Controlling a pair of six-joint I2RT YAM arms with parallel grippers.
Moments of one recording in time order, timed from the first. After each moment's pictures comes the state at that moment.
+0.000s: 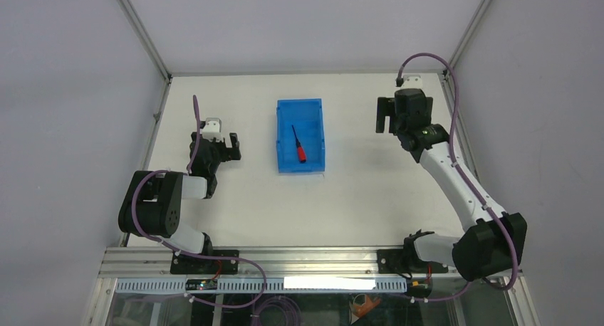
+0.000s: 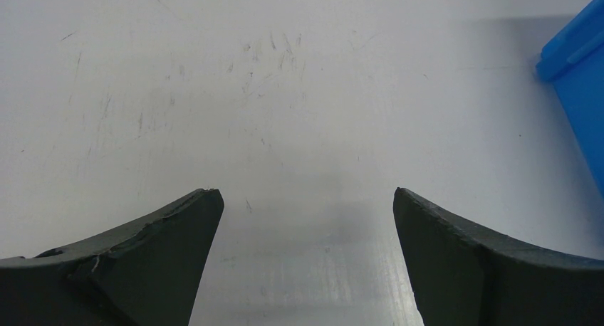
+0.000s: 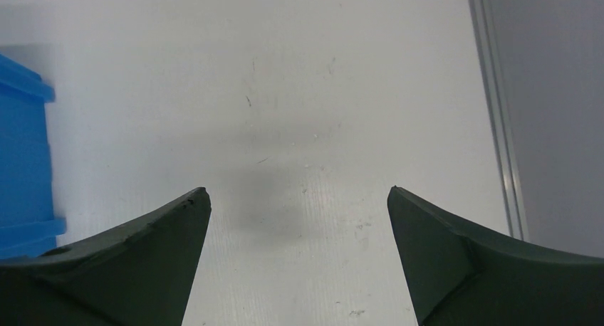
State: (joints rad) left arm -0.06 1.53 0.39 0.84 -0.06 -0.03; right arm 0.30 1.24 1.15 -0.54 0.41 0.10
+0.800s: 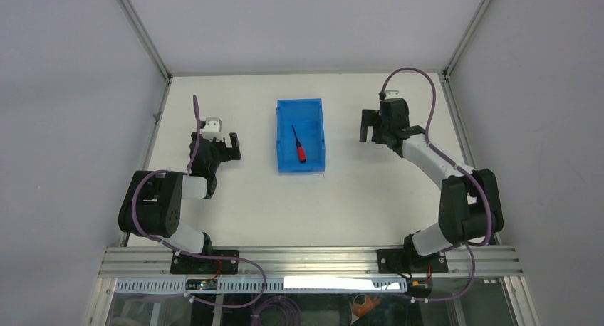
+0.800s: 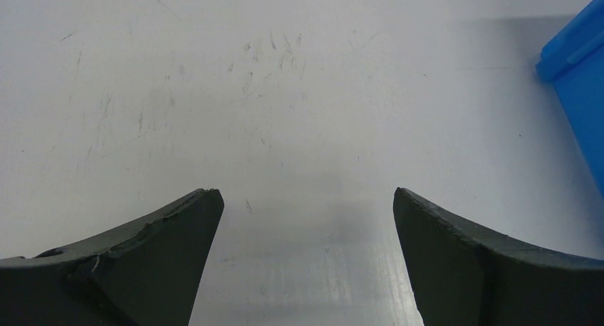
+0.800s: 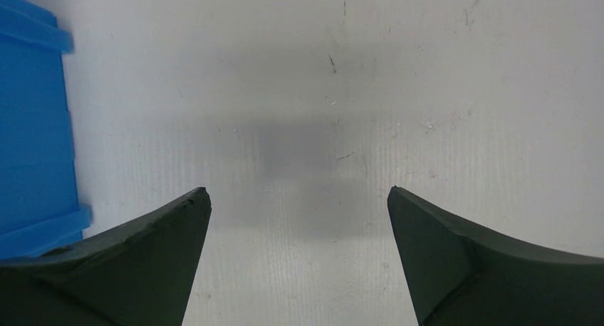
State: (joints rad) left arm -0.06 1.53 0.39 0.84 -0.06 -0.03; right arm 0.27 1.49 0.97 -0.26 0.16 0.21
